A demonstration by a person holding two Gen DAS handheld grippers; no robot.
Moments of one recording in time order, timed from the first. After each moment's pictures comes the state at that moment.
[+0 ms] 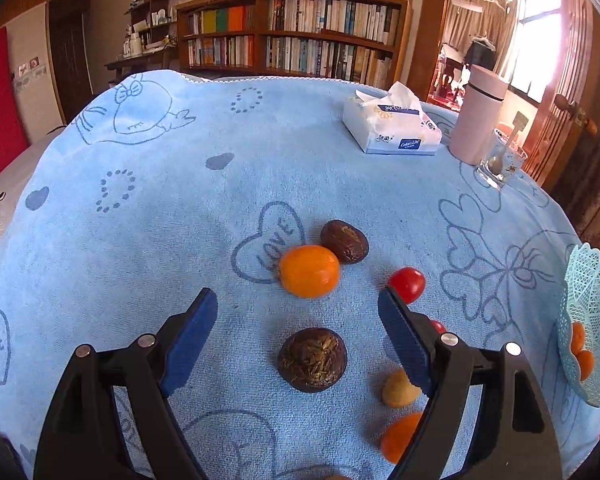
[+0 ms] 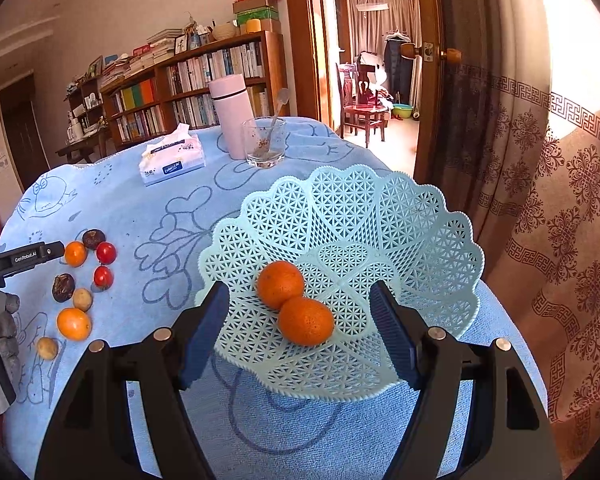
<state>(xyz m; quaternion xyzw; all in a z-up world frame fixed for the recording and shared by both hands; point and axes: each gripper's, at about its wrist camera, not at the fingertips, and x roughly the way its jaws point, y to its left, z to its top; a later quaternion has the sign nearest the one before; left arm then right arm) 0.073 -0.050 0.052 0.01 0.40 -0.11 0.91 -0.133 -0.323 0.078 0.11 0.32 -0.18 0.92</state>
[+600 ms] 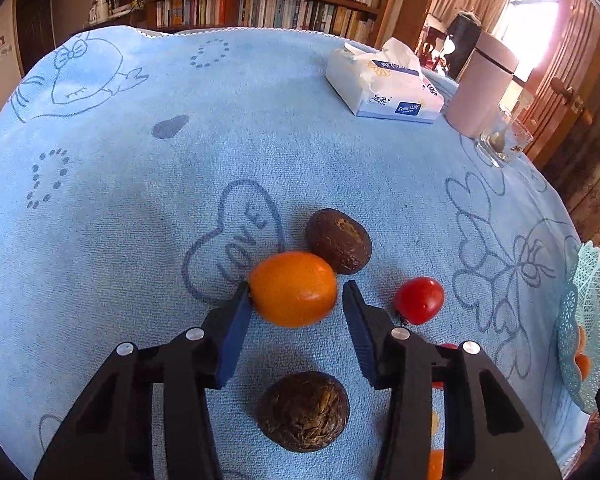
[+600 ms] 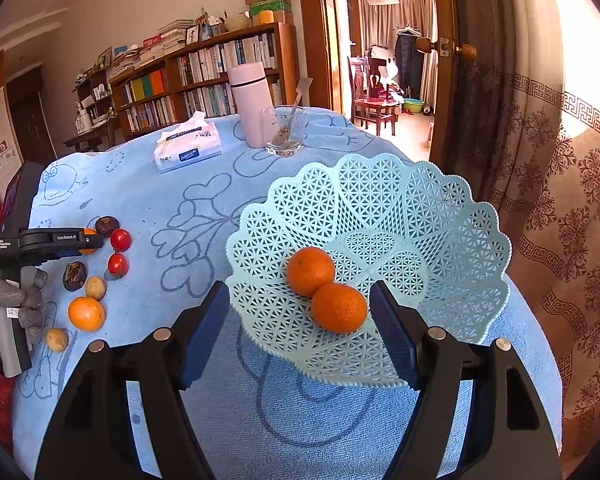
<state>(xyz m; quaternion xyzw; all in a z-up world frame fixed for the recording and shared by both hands) 0.123 -0.058 0.020 -0.01 0.46 -0.16 0.87 -0.124 -0.304 0.072 0.11 0.34 -0.16 0.92</state>
